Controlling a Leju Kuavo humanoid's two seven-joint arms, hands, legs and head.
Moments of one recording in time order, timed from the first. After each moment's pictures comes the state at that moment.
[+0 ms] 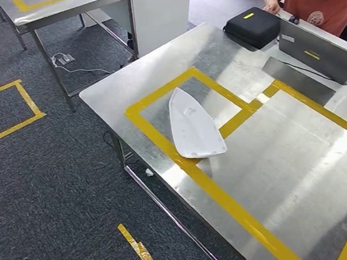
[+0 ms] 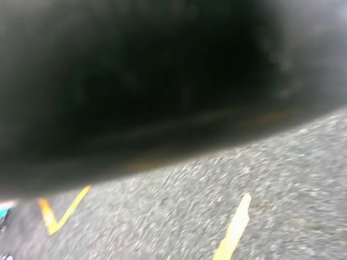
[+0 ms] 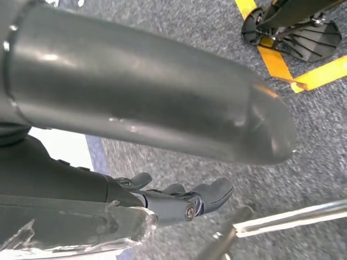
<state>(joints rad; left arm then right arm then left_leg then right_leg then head) 0.03 -0.32 1.08 -1.06 -1.44 -0.05 -0.25 0.00 0.29 -1.13 -0.55 1.56 0.06 -0.25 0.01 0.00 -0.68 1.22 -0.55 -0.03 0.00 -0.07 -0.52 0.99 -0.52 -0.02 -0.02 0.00</state>
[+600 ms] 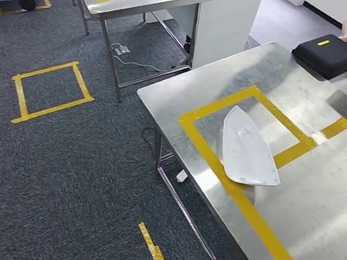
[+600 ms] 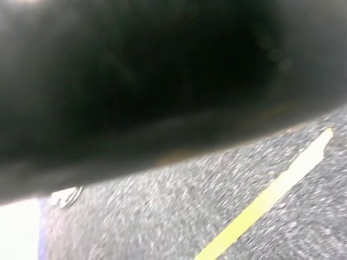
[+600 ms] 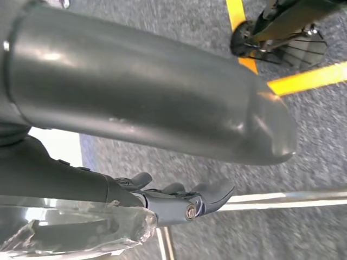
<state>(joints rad) 0.00 -0.35 1.22 -0.93 -1.45 -0.07 -0.17 0.00 0.32 -1.16 -0.59 1.56 0.07 -0.25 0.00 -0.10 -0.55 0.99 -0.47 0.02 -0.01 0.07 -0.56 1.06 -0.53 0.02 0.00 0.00</state>
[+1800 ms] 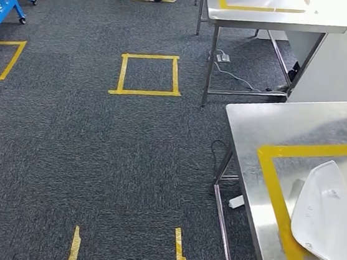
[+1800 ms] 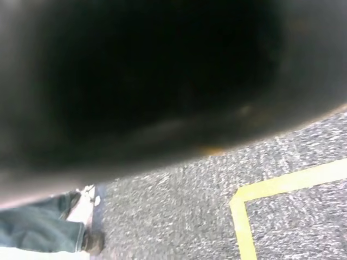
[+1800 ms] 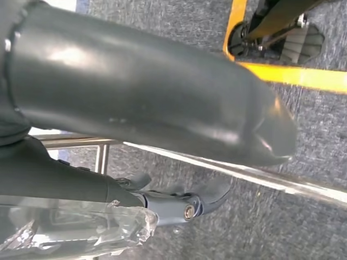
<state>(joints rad) 0.01 -0.34 1.16 -0.82 -1.36 -0.02 -0.05 -0.02 0.34 -1.21 -0.60 1.56 0.08 -0.25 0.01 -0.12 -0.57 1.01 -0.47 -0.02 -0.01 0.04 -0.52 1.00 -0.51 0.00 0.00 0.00</state>
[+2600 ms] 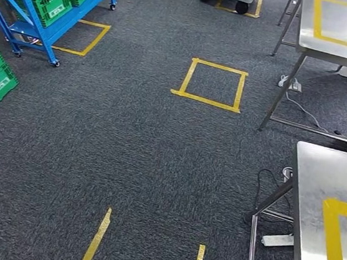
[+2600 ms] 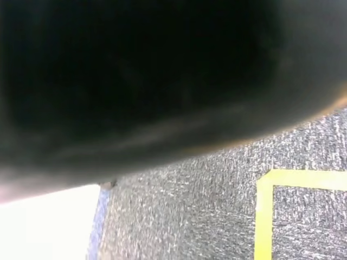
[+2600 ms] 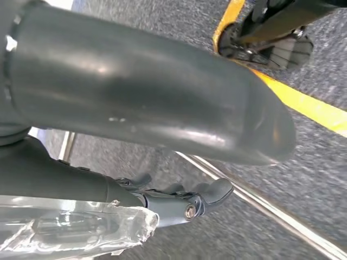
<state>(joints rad) 0.02 -0.34 1.11 -0.81 -1.31 -0.02 -0.04 -0.02 0.34 -1.22 -0.60 1.56 0.07 -0.26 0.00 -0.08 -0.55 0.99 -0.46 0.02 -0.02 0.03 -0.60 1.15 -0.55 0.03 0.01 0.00</state>
